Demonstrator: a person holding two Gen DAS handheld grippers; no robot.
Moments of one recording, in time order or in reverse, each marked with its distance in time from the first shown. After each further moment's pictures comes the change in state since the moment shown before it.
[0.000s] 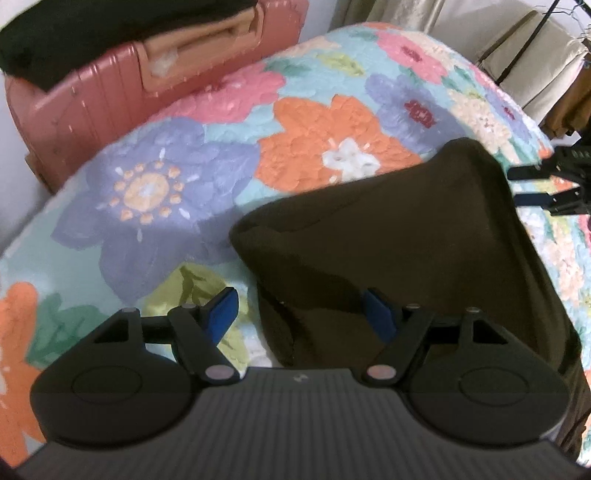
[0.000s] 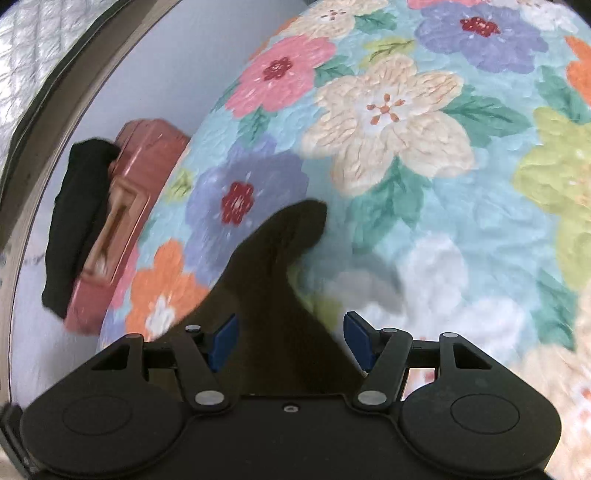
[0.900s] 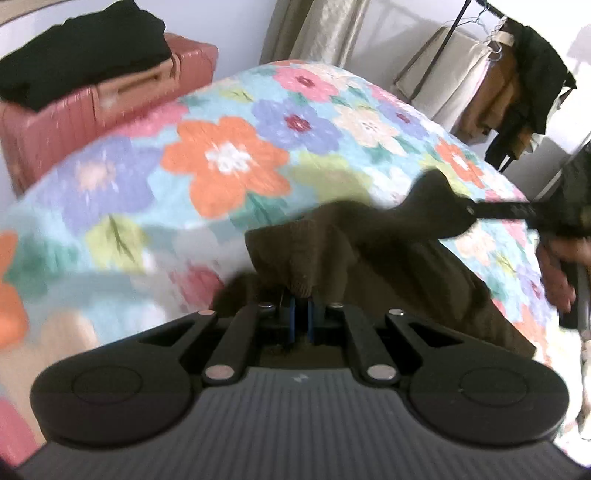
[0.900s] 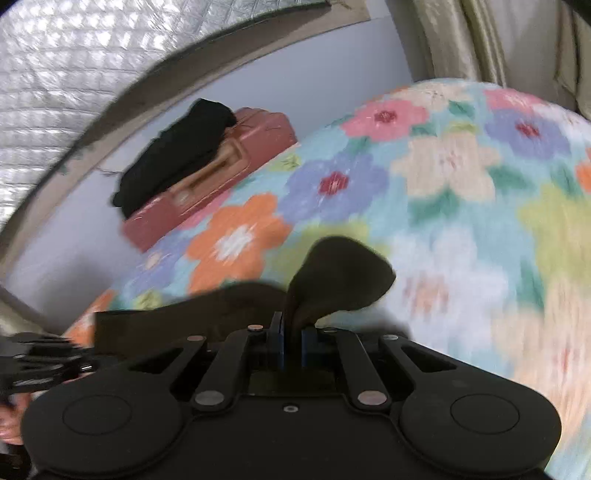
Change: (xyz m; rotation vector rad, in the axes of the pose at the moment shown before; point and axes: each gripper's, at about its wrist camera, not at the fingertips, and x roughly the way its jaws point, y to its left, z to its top) left arm -0.099 -0.078 -0.108 0.084 -0.191 -0.154; right arm -0.103 0.023 -0.154 -0.448 -0.189 0.111
